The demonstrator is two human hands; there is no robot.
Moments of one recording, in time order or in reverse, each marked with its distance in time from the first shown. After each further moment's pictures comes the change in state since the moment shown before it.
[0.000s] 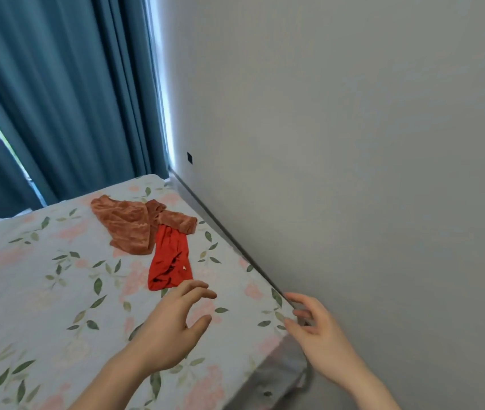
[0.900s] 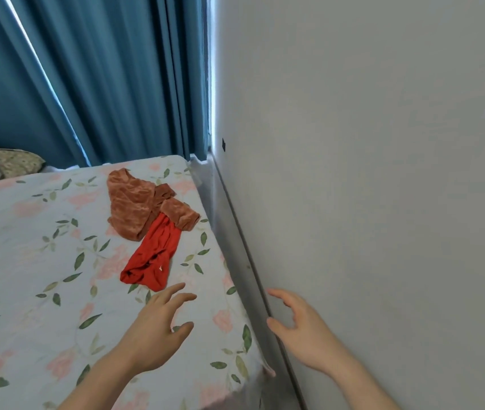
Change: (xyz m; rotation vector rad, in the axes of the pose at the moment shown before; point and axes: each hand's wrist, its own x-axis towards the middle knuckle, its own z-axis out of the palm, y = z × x) left_hand 0.242 0.073 0.141 0.067 0.080 -0.459; right_hand 0.314 0.077 -0.196 -0.315 -0.473 -0.175
